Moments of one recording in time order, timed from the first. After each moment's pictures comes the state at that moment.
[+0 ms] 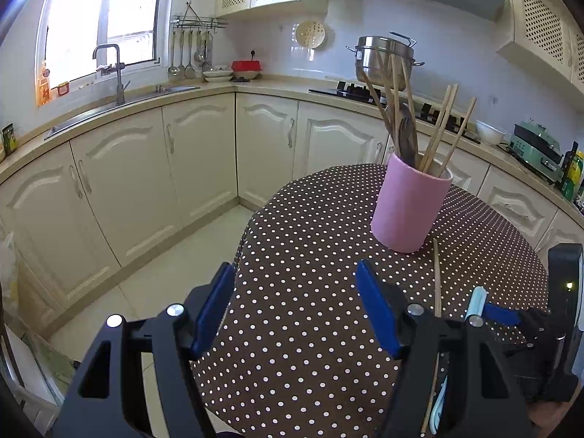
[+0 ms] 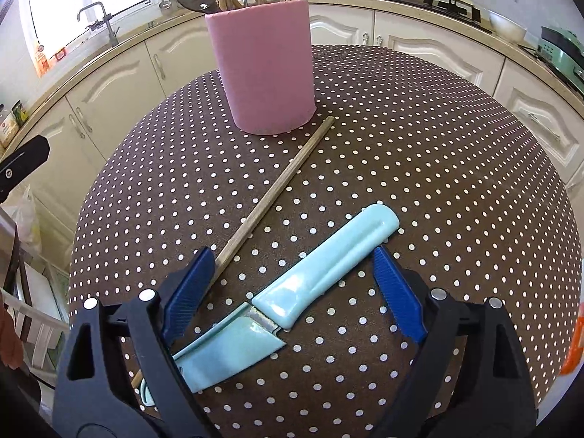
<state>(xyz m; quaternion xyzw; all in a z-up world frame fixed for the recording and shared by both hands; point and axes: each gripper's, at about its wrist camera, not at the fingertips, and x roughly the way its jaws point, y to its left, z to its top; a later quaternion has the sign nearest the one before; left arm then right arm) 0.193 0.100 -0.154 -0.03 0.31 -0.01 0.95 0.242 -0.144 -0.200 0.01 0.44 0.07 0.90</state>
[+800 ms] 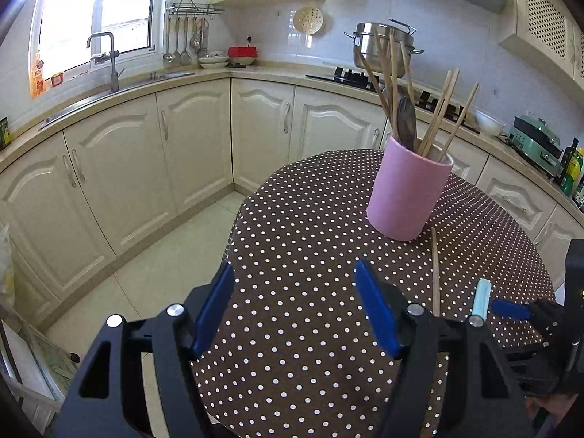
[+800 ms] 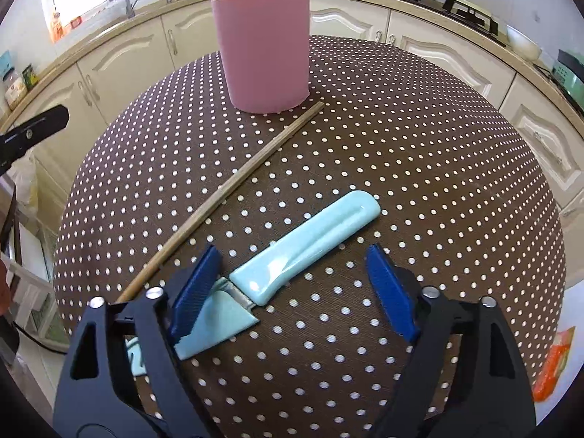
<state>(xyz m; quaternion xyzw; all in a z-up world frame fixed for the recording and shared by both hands) 0.202 0.089 -0.163 -0.03 0.34 -0.01 0.94 0.219 -0.173 -0.202 -0.04 0.46 0.09 0.88</state>
